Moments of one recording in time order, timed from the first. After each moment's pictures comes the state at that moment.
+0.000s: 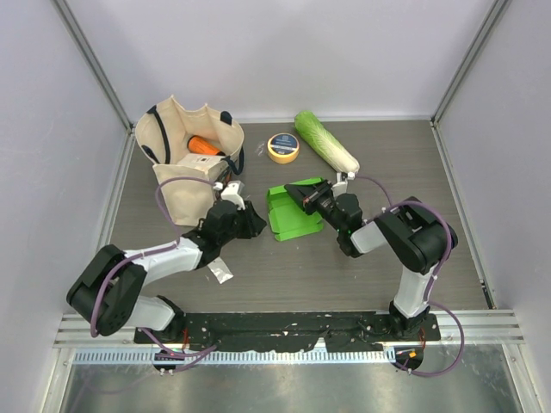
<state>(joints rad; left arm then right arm) -0.62 1.37 0.52 0.35 -0.01 -0.60 0.55 1.83 0.56 1.29 -0.13 1.47</state>
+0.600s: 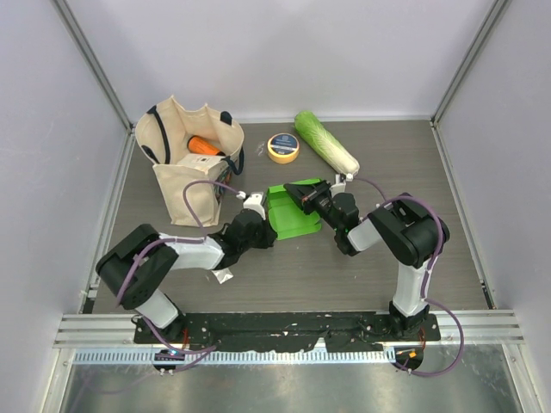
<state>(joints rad) -0.79 1.55 0.58 0.41 -0.11 -0.63 0.55 1.90 0.60 1.30 -0.11 1.52</state>
